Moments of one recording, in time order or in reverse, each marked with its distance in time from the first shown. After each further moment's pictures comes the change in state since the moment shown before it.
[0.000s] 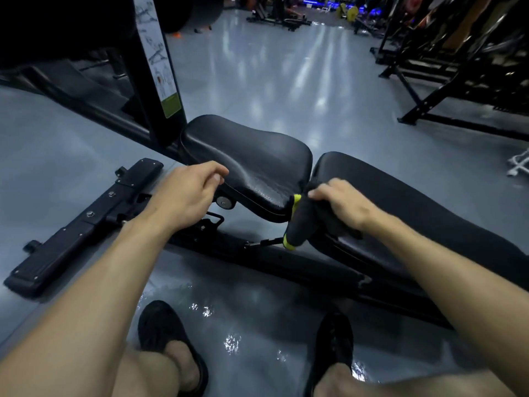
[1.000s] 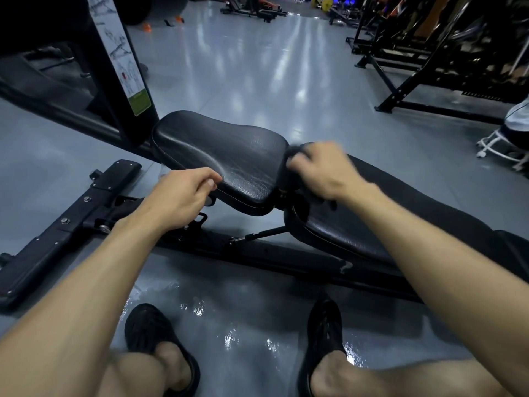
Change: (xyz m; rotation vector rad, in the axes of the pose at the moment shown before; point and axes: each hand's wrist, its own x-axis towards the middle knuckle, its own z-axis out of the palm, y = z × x) left_hand 0.008 0.012 0.023 0.035 -0.136 0.047; right_hand 0.011 -0.025 -0.026 -0.383 0.213 -0.082
